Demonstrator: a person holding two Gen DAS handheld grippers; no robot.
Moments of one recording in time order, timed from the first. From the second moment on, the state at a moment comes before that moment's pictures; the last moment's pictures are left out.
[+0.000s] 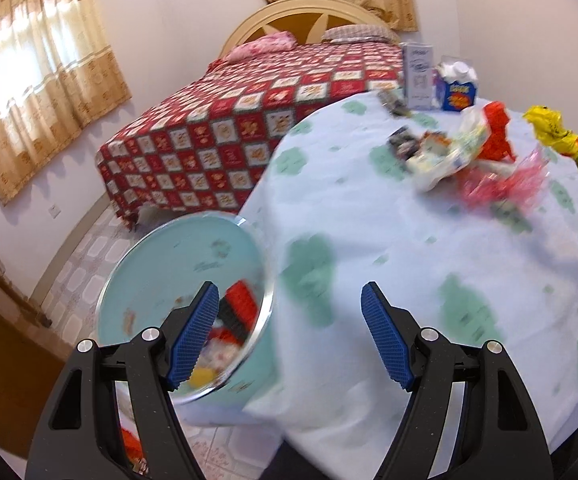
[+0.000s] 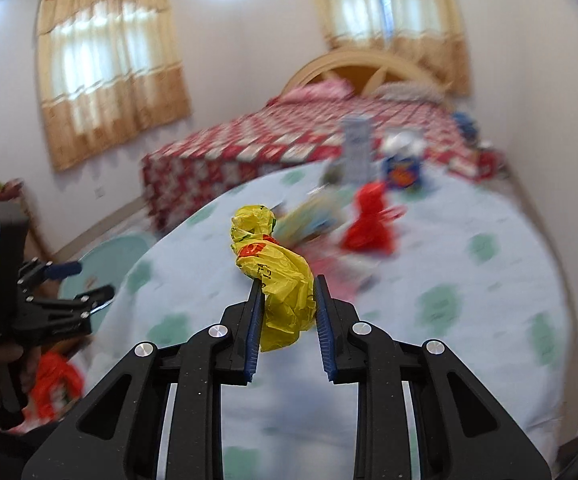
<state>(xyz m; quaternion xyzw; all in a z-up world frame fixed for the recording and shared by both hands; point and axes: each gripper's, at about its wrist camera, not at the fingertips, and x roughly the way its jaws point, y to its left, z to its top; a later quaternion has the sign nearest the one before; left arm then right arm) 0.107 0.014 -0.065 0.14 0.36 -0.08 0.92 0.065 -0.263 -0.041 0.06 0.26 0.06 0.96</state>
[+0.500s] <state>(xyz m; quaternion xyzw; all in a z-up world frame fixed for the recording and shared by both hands) 0.163 -0.112 -0.064 0.17 0.34 -0.16 0.91 0.084 -0.339 -0.075 0.10 0.28 -0.04 0.95</state>
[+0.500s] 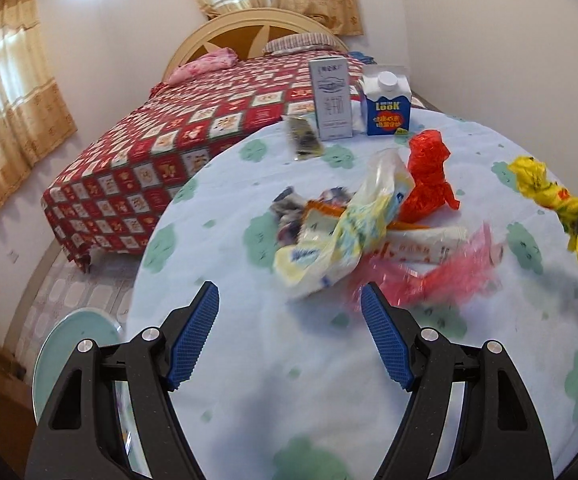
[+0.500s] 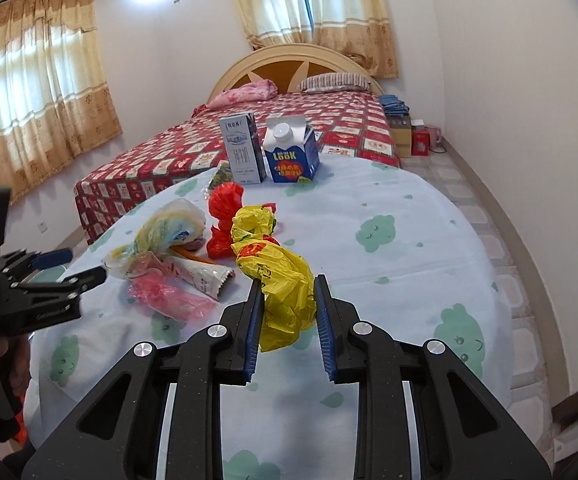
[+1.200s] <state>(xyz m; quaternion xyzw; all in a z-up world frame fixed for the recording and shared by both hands) 0.134 -0.056 -0.038 0.16 0.34 -0.19 0.91 0.098 -0.297 -0.048 0.08 0.26 0.02 0.96</state>
